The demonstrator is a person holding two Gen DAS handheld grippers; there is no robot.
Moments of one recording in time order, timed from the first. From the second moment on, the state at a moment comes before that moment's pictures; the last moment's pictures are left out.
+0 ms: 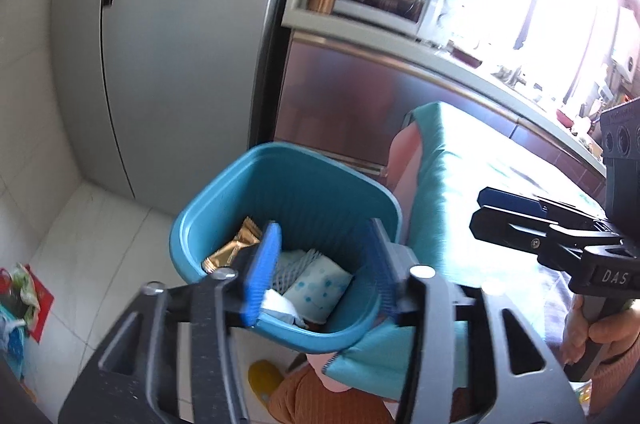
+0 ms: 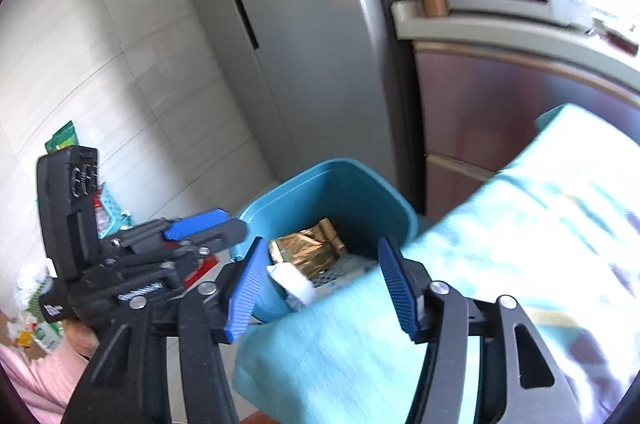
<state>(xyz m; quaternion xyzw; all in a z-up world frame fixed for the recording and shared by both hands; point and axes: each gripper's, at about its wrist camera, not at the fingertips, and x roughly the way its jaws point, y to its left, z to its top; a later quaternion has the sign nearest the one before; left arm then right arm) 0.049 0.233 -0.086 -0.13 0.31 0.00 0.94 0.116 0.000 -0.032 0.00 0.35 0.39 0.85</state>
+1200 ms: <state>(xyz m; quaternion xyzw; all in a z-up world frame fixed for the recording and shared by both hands) -0.036 0.053 0.002 -0.01 0.09 -0.04 1.00 -0.016 -0.191 -0.002 0.05 0.14 0.08 0.99</state>
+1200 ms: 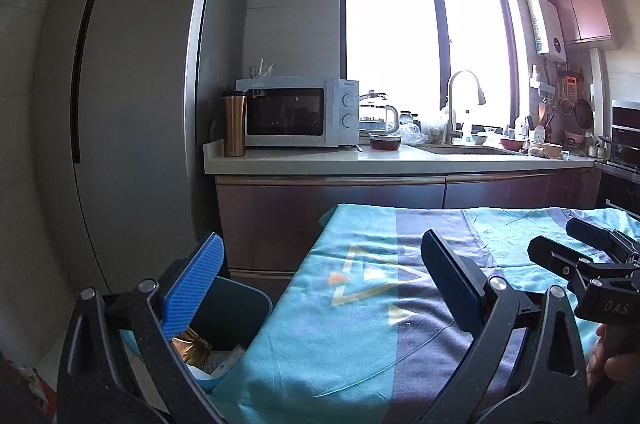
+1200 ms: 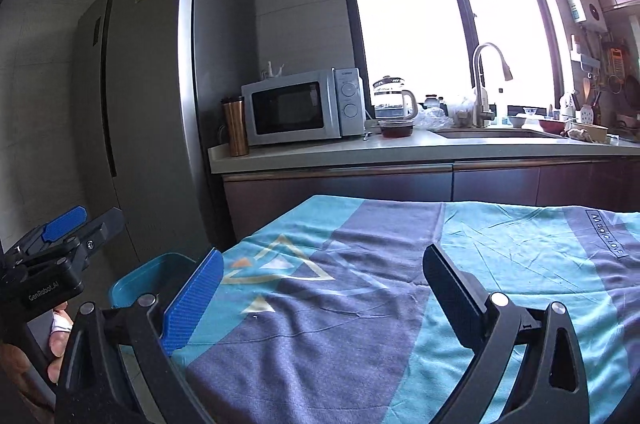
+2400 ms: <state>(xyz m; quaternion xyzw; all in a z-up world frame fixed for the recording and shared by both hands) -0.020 0.029 -0.005 0.01 0.10 -0.04 0.99 -0.023 -0.219 -0.004 0.06 0.13 0.04 0.99</state>
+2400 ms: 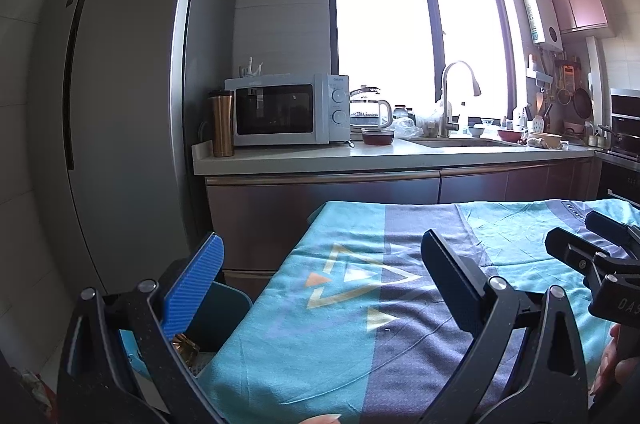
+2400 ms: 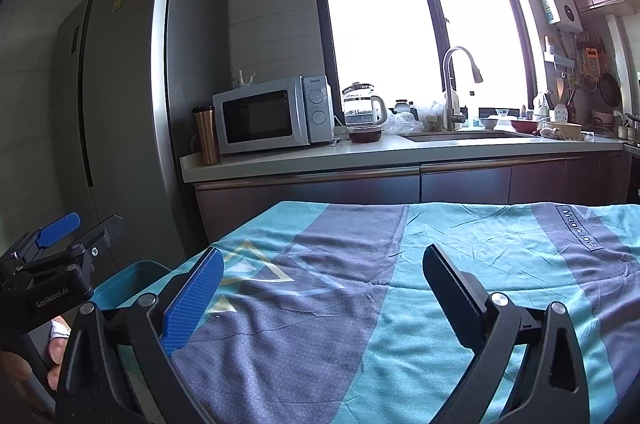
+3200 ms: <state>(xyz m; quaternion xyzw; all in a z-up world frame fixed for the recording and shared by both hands) -0.016 0.028 -0.007 0.00 0.10 -0.04 0.99 -0.023 -0.223 -0.003 0.06 0.13 0.04 0.99</state>
